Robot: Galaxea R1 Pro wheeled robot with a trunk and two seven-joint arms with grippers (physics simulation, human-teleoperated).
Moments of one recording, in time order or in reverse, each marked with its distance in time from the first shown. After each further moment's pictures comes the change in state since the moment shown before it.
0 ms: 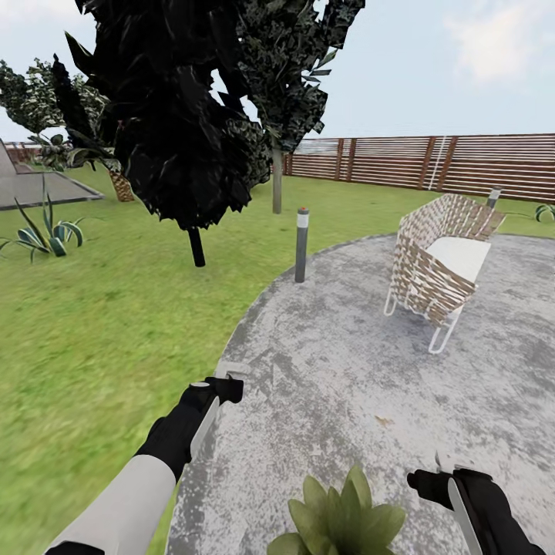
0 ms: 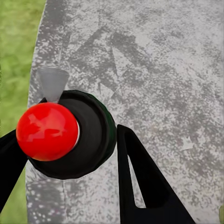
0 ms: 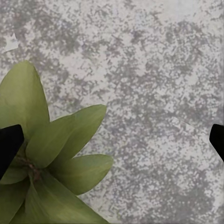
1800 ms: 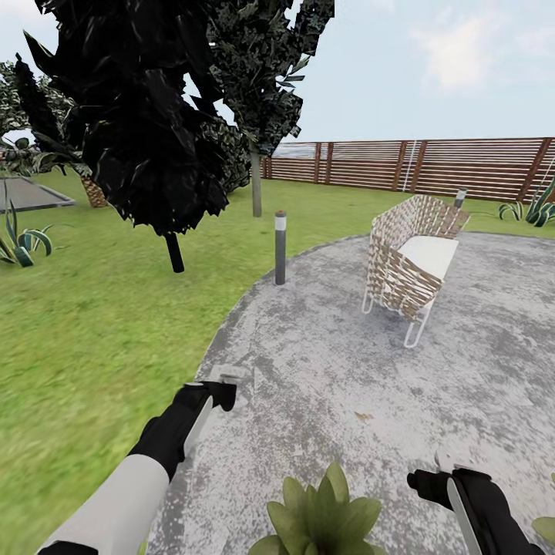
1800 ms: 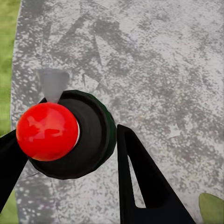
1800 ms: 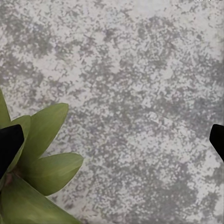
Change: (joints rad) left arm 0.000 0.028 0.004 -0.002 0.002 0.076 -0.002; right arm 0.000 0.000 0.005 0.000 0.007 0.000 -0.002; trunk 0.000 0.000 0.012
